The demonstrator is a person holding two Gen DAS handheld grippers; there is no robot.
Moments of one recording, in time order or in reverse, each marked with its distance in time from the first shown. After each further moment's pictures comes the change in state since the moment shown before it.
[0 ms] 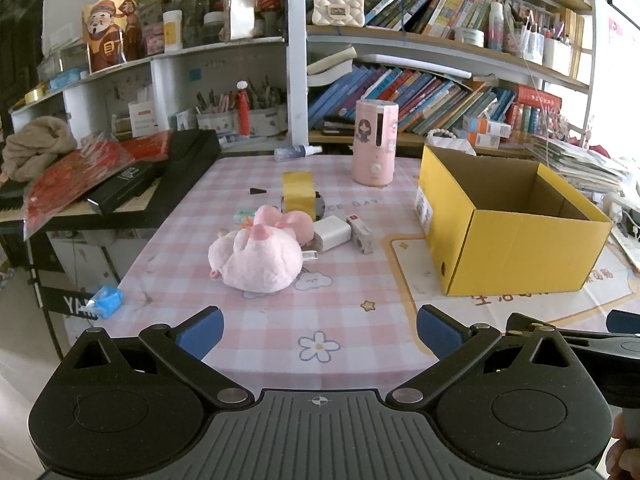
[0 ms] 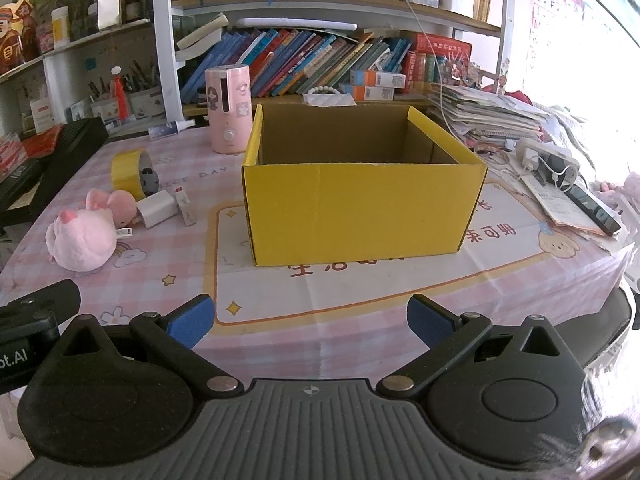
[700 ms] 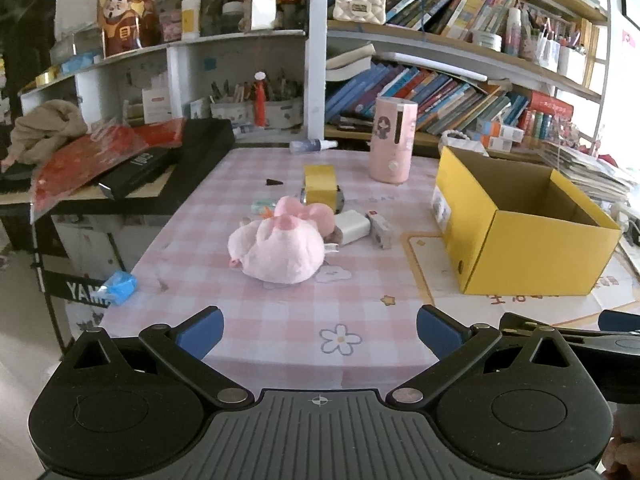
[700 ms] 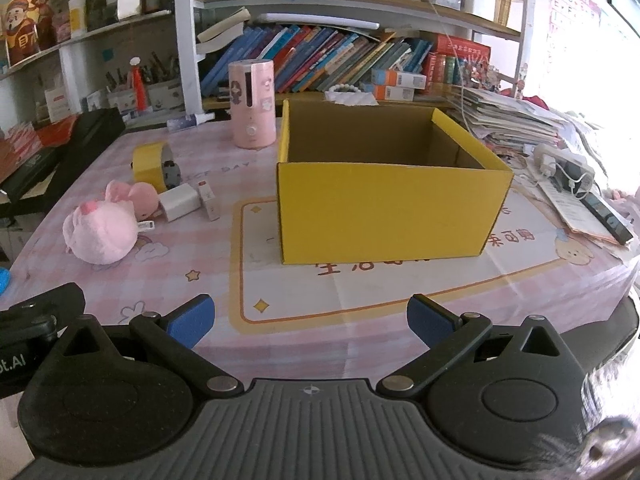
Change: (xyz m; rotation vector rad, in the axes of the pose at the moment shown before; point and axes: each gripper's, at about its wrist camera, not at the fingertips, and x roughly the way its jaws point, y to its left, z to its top) left arm 0.003 0.025 -0.006 -0.036 0.033 0.013; right arm 0.004 0.021 0.001 -0.041 0.016 0.038
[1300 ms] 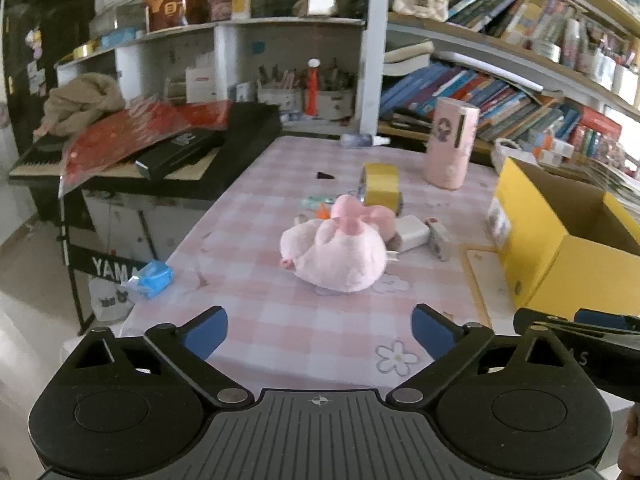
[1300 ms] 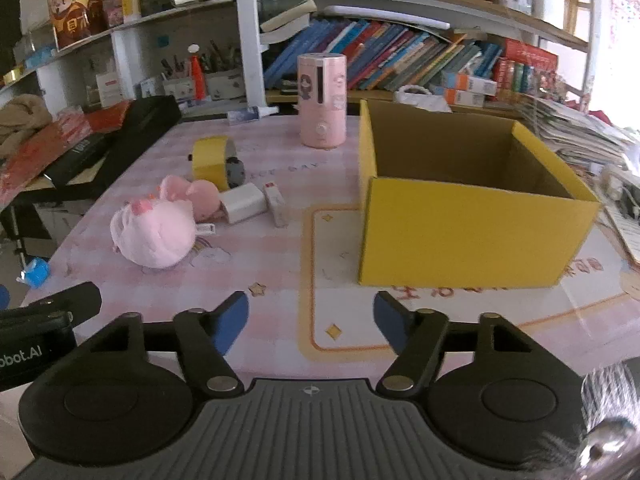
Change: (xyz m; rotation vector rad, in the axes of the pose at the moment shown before) left arm 0.029 0.037 0.013 -0.090 -0.002 0.101; right arm 0.034 0.033 0.023 -0.069 0.013 0.175
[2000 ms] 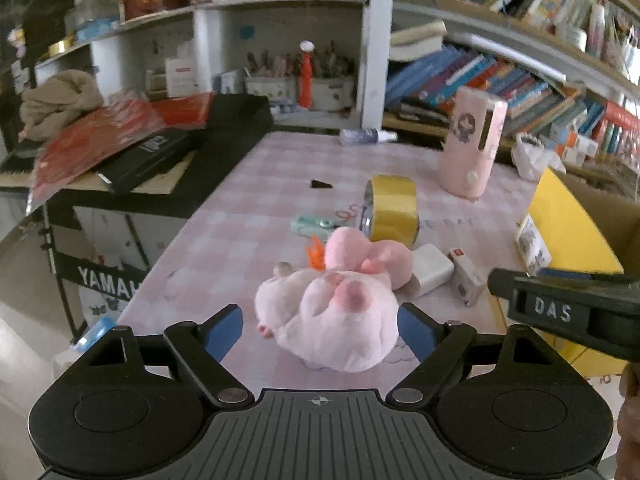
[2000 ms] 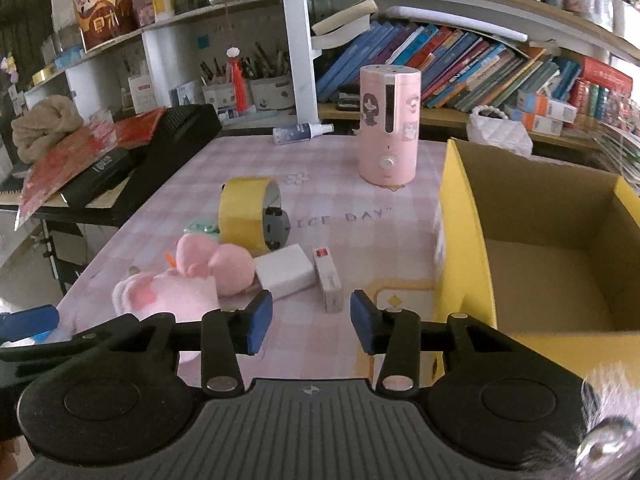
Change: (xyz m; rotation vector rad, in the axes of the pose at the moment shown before) left arm 0.089 -0.014 0.047 0.028 0.066 0.004; right arm 0.098 0.012 0.078 -0.070 0.006 0.141
